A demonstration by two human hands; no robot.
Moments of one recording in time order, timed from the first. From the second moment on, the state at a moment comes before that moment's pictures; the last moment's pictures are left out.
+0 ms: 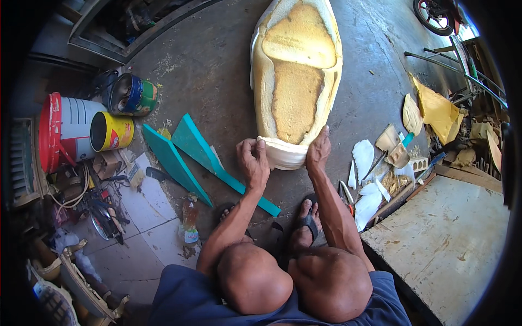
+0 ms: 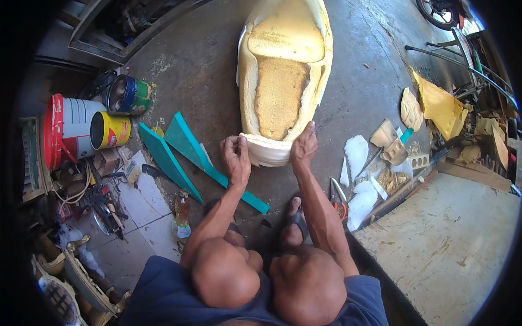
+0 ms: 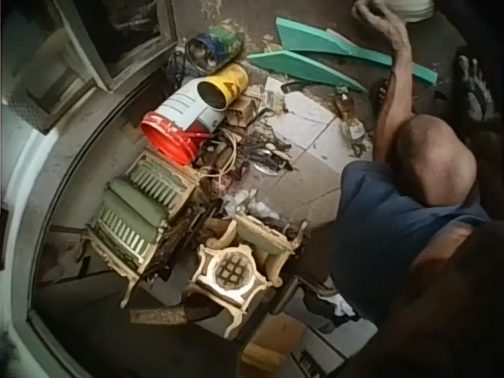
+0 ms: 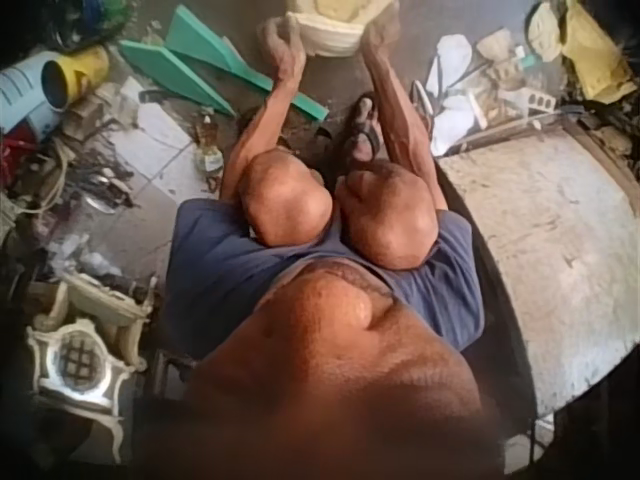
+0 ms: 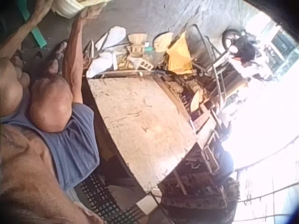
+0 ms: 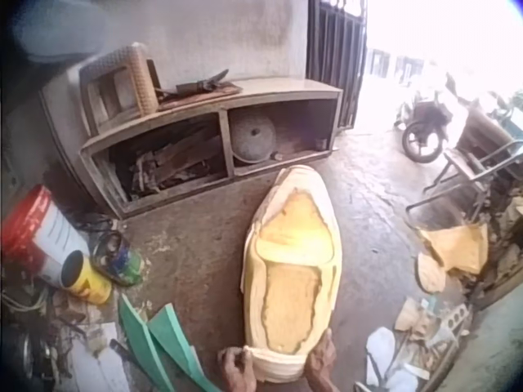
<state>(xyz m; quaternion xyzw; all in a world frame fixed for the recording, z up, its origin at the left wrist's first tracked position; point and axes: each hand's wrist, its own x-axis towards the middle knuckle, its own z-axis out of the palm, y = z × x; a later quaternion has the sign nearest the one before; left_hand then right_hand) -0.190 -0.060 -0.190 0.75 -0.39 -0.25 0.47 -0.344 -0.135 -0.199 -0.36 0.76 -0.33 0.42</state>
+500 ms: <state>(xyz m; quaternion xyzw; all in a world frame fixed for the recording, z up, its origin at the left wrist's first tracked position) -0.182 -0.072 -0.206 0.75 -0.40 -0.16 0.50 -0.339 -0.135 -0.198 -0.37 0.77 -0.35 0.39</state>
